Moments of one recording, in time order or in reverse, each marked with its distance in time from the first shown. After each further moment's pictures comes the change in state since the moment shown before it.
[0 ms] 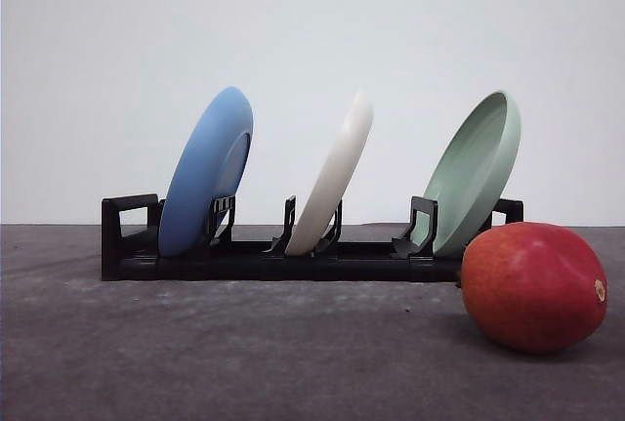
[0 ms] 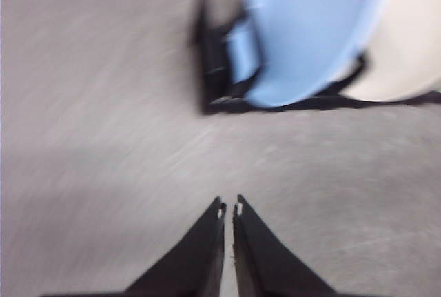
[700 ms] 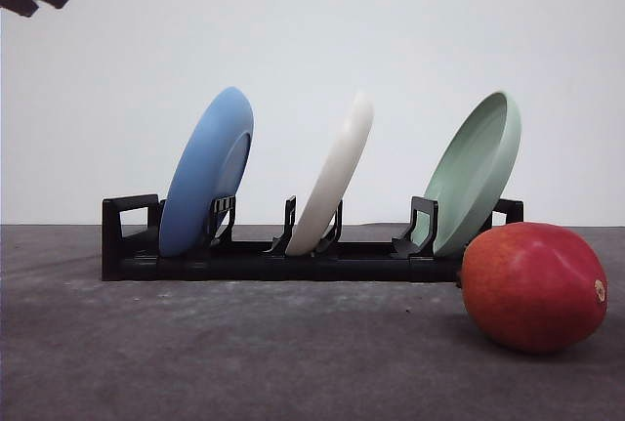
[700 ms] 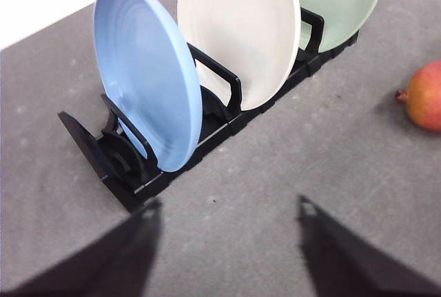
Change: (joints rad) left_arx -0.244 0.050 0.000 0.140 0.002 0.338; right_arx 0.133 -0.003 0.000 0.019 -0.003 -0.210
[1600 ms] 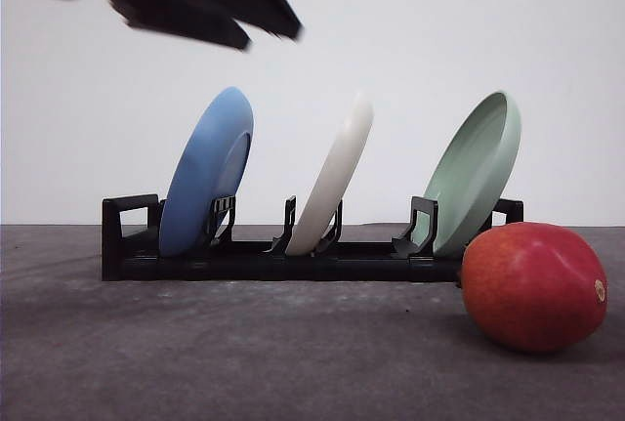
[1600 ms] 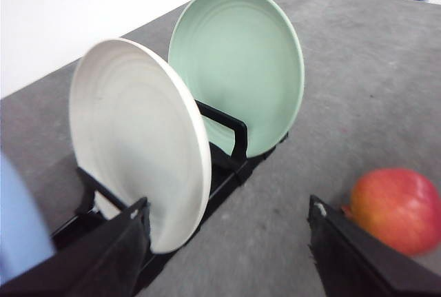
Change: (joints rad) left_arx -0.307 0.537 0.004 0.706 -0.099 -0.106; right_arx 0.000 0.000 0.000 0.097 -0.001 0.083
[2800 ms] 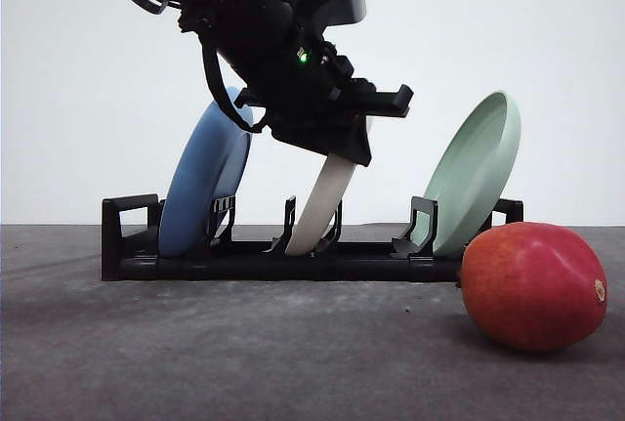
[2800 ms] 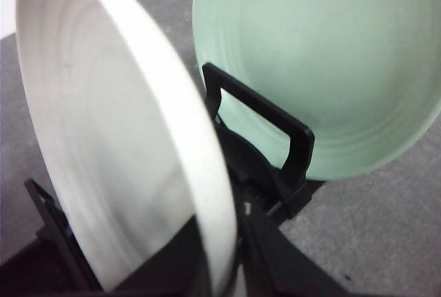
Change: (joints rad) left_arx -0.048 0.534 0.338 0.036 -0.221 -0.049; right_arx 0.000 0.000 0.000 0.000 0.000 0.000
